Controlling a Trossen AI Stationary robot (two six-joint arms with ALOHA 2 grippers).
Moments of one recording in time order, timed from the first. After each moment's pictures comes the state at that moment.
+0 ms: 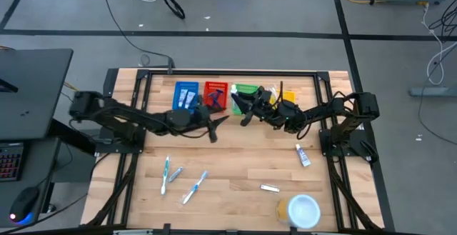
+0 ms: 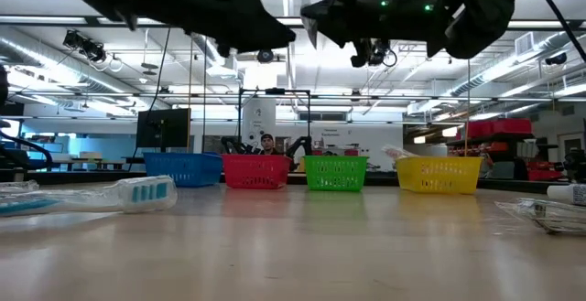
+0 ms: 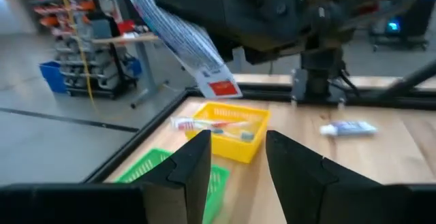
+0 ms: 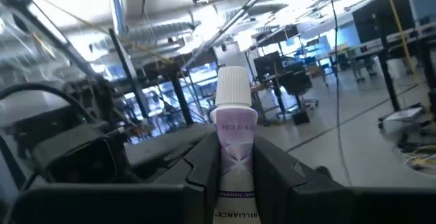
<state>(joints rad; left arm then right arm) -0.05 1.43 0.65 0.71 -0.44 0.06 -0.06 1.67 0.72 1.27 0.37 0.22</state>
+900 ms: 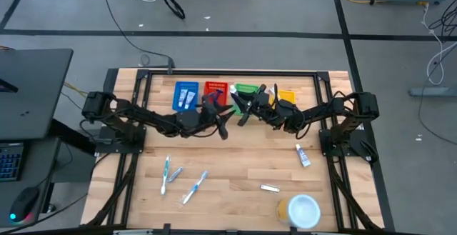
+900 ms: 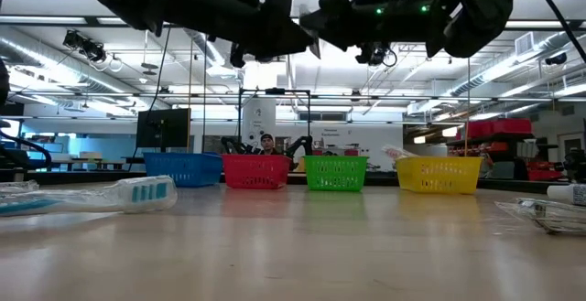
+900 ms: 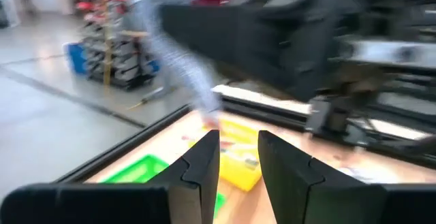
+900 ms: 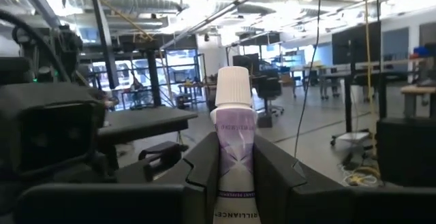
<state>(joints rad) -0.05 1.59 0.75 0.81 -0.57 -0.10 -0.06 1.67 0.73 1.21 0.42 0.00</state>
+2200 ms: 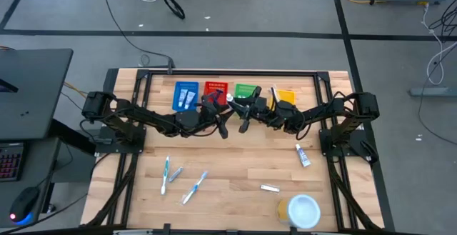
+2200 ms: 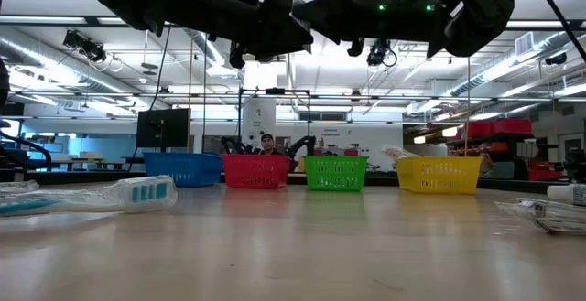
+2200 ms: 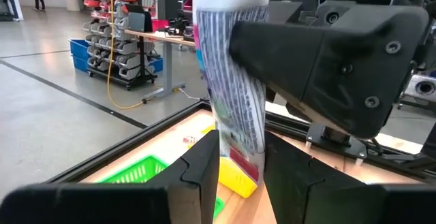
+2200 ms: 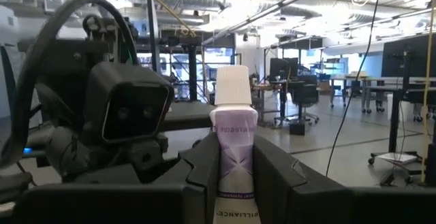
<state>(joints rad) -0.04 1.59 0.75 0.83 -0.58 -0.14 -0.04 1.67 0.73 1.20 0.26 -0.06</state>
